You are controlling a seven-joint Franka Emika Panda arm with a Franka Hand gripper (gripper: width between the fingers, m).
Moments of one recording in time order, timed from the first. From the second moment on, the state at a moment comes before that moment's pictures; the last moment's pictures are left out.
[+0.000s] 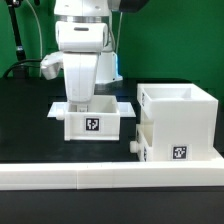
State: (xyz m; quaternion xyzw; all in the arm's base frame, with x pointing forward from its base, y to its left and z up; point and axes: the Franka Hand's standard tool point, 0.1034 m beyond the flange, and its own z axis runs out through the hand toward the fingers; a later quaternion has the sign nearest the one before) arm 0.507 -0.048 0.059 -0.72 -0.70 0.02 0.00
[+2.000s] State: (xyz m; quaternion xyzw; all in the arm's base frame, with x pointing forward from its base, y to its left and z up) arm 0.537 -0.010 0.061 -0.74 -0.67 -0.02 -0.02
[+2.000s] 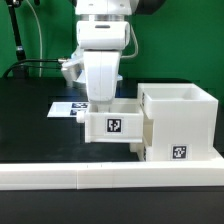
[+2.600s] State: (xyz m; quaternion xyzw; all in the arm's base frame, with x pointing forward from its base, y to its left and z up) arm 0.532 0.000 0.055 -0.73 -0.68 -0.01 -0.01
